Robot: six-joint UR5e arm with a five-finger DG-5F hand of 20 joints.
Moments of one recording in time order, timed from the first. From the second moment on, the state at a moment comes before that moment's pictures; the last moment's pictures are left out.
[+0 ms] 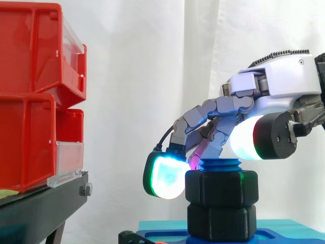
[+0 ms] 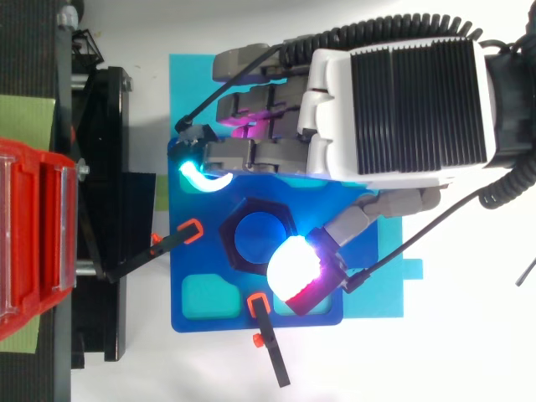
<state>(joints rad) 0.07 -2.23 -1.12 -3.02 -1.69 -1.47</state>
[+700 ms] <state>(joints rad) 0.08 -2.17 -1.07 -3.17 -1.69 -1.58</state>
